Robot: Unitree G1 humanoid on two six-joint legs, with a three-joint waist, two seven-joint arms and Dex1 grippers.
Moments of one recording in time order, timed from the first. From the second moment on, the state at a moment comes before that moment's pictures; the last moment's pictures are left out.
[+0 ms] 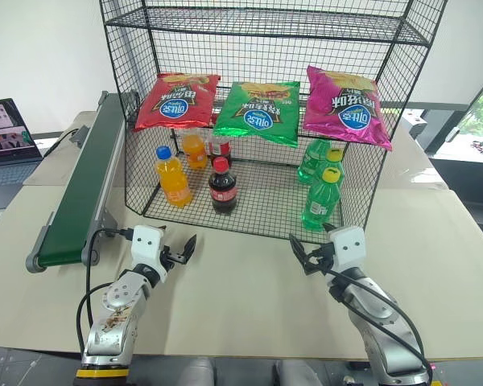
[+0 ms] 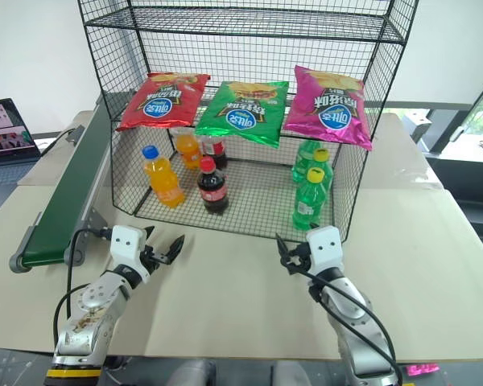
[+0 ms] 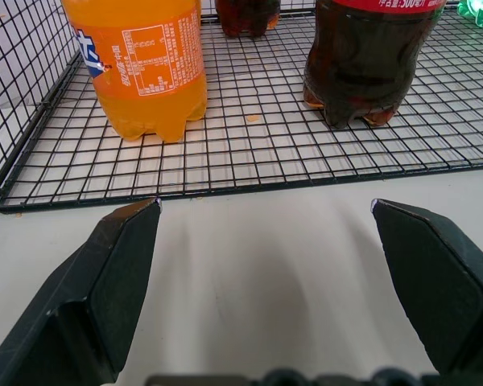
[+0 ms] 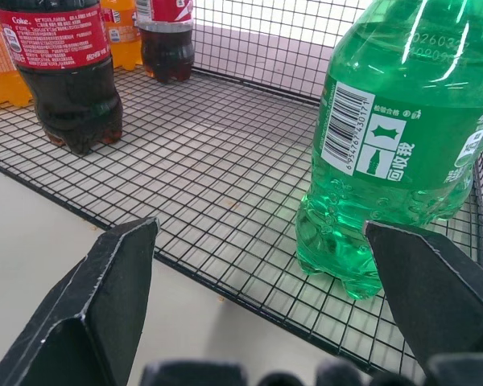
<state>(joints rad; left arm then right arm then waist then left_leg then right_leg) -0.01 0.29 0.09 -0.18 -0.20 0.28 -0.34 0.06 -0.24 0.06 -0.42 0.09 0.31 0.22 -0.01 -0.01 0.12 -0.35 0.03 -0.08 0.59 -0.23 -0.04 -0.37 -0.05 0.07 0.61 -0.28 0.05</state>
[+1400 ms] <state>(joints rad) -0.01 0.29 0.10 -0.18 -0.20 0.26 -0.35 0.06 -0.24 0.06 -0.42 0.09 0.30 0.24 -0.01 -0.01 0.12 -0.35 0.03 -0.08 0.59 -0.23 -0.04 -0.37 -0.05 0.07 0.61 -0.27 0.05</state>
